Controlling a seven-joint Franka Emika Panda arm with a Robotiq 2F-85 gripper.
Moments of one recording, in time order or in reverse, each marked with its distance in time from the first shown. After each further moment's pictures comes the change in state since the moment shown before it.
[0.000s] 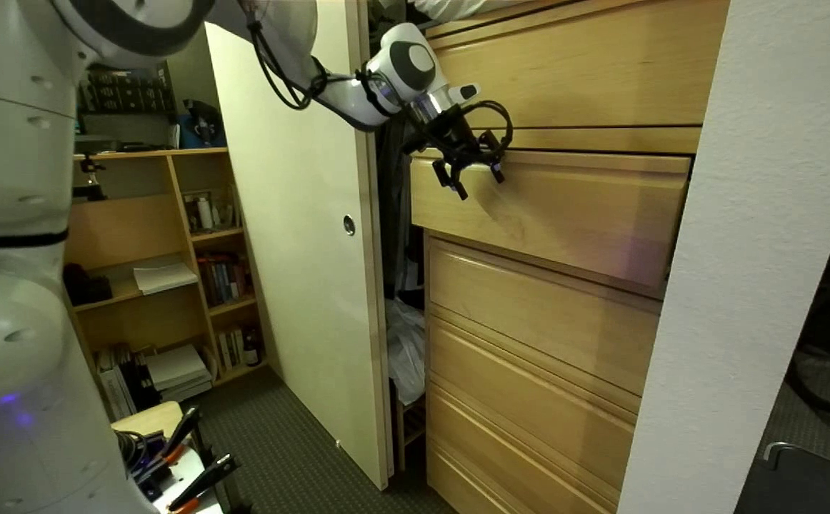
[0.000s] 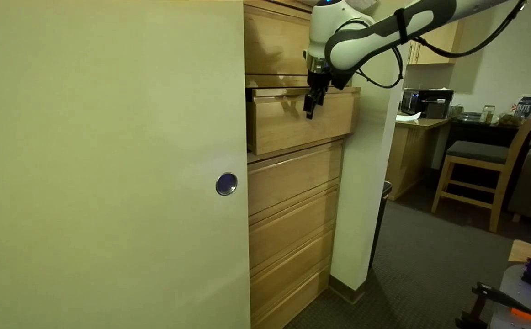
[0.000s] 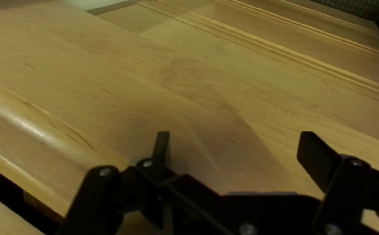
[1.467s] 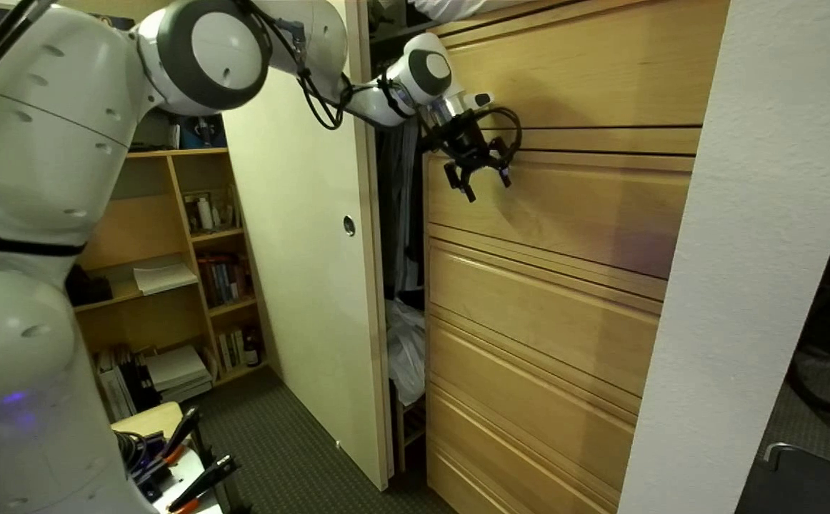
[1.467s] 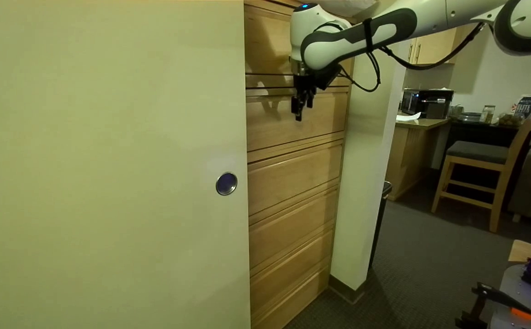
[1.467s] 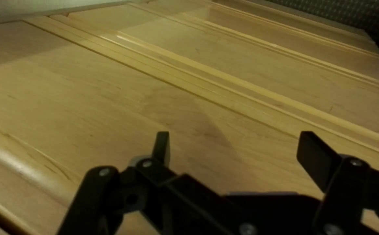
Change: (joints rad) arm 0.069 0.217 -0.062 0.327 0.080 -0.185 -0.058
